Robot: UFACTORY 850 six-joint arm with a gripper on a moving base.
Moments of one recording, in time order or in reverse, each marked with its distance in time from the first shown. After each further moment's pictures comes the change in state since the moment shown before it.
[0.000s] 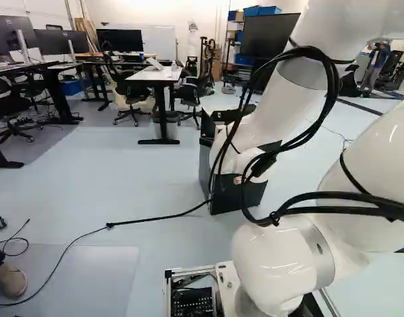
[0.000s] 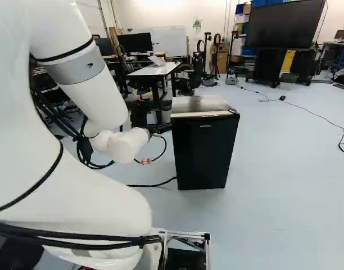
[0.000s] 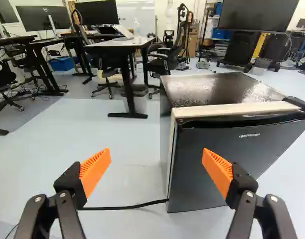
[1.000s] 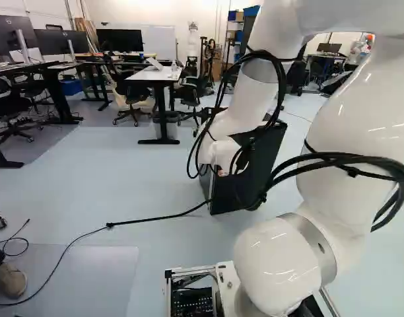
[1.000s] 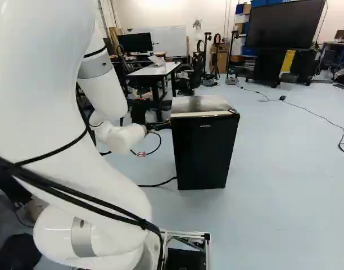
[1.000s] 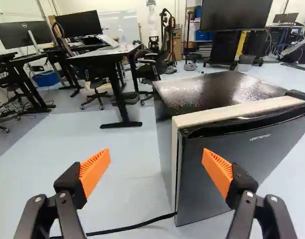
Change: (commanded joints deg) arm 7.3 -13.9 -8.6 14.4 7.4 0.0
